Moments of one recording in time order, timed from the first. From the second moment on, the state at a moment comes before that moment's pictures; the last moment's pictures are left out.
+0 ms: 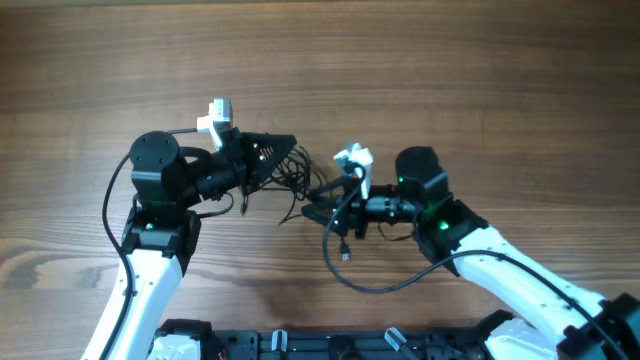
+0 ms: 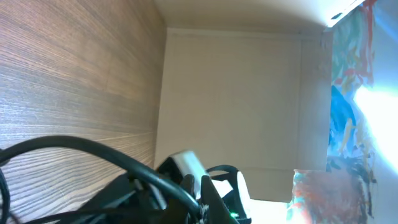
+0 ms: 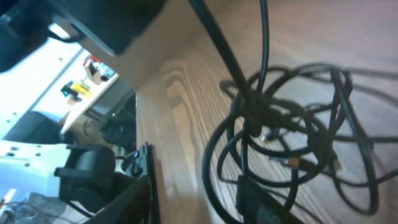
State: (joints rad) left arm -0.10 1.09 0.63 0.27 0.99 -1.41; right arm 0.58 1.34 0.59 0.34 -0.84 0.38
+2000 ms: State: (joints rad) left arm 0.29 1.09 0.63 0.24 1.15 -1.37; right arm -0.28 1.09 0.59 -0.32 -0.81 0.42
